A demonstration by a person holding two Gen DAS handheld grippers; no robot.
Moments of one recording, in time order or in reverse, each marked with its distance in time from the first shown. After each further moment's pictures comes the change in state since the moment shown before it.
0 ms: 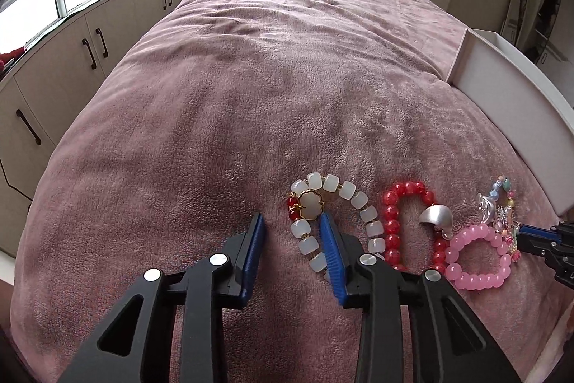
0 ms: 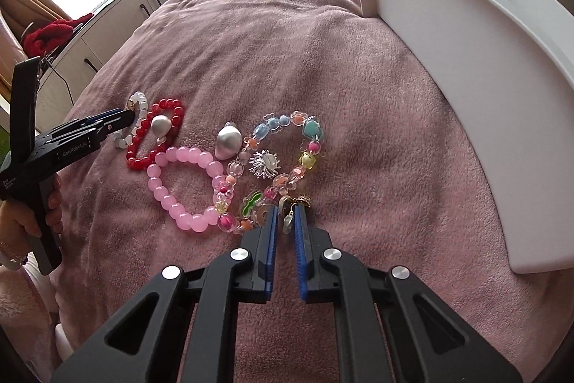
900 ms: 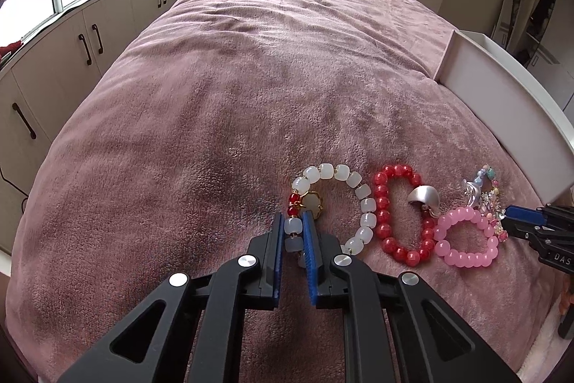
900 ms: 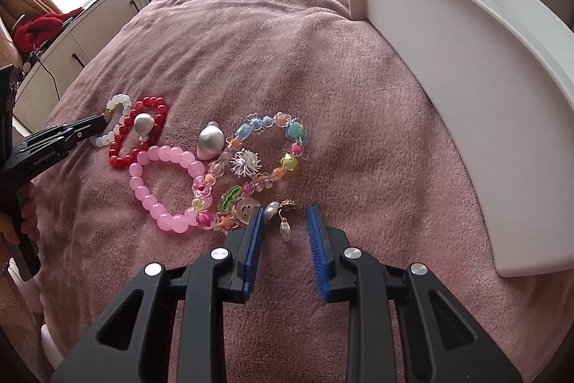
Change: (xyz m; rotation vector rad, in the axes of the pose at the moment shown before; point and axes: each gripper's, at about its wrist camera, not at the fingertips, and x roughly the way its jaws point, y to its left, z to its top) left arm -0.013 0.004 -0.012 0.002 -0.004 -0.047; right arm 0.004 0.000 0.000 -0.038 -0.010 -0.093
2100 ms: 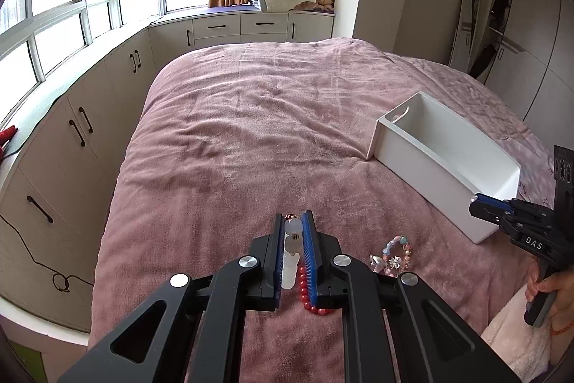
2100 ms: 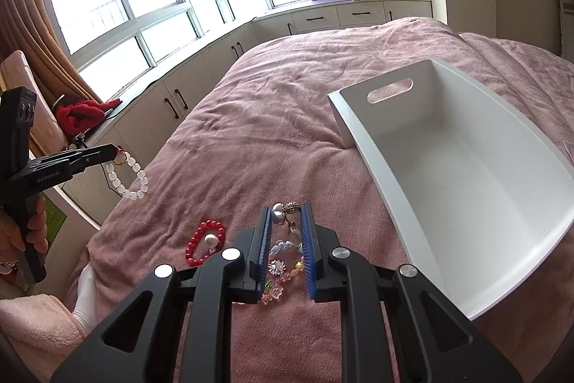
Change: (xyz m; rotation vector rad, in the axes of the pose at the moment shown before) left arm -0.135 -0.058 0.106 0.147 -0.119 -0.052; right arm -0.127 -0.039 0.040 0.099 -0.347 0.167
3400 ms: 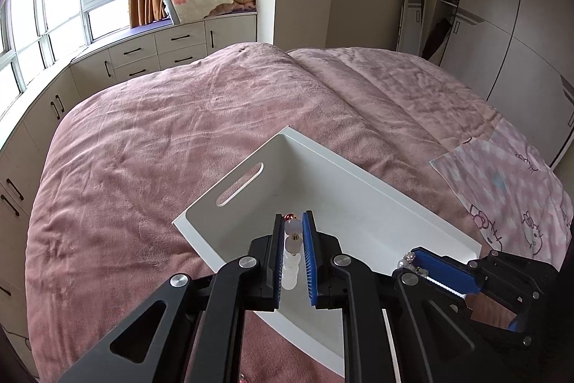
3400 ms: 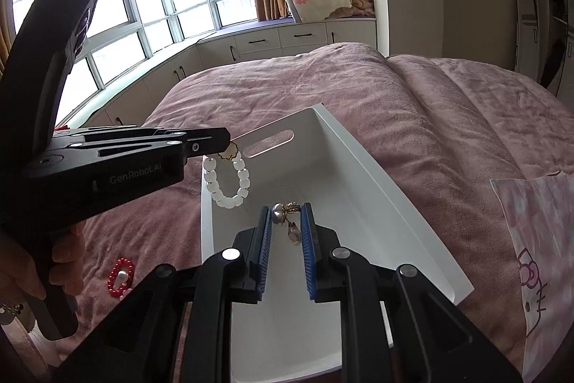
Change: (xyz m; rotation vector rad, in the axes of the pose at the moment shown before) left arm 0.133 -0.256 0.117 0.147 0.022 -0.136; right arm -0.028 -0.115 0.048 0.028 -0.055 -0.208
